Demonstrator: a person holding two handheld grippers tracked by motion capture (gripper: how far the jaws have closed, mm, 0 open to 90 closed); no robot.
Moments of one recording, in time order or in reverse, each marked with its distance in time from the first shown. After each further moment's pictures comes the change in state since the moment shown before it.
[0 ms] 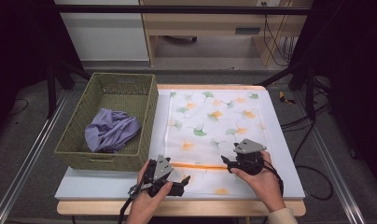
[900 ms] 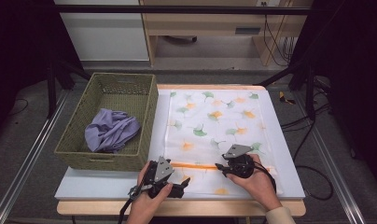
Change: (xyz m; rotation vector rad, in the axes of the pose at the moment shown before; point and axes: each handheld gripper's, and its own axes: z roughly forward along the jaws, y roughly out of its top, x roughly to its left) left arm -0.001 -0.003 -0.001 0.023 -0.005 0.010; right arm 0.013 -0.011 0.029 0.108 0.168 -0.035
